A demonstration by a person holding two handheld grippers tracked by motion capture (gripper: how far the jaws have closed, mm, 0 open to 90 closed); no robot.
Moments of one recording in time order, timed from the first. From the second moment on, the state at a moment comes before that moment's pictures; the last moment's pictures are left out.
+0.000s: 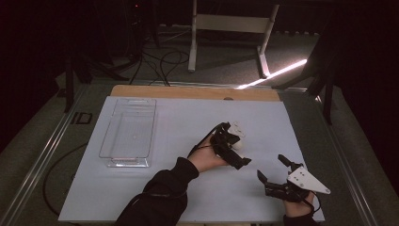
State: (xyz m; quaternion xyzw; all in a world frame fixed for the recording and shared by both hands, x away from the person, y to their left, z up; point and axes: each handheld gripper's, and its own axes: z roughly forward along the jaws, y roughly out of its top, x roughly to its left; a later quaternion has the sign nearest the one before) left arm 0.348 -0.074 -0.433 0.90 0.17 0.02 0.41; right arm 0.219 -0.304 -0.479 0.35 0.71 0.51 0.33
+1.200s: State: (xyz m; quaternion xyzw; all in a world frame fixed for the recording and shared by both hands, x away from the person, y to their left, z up) left arm 0.360 -0.103 -0.492 0.94 0.19 0.00 0.30; right arm 0.221 -0.303 -0.482 0.35 0.72 0.51 0.32
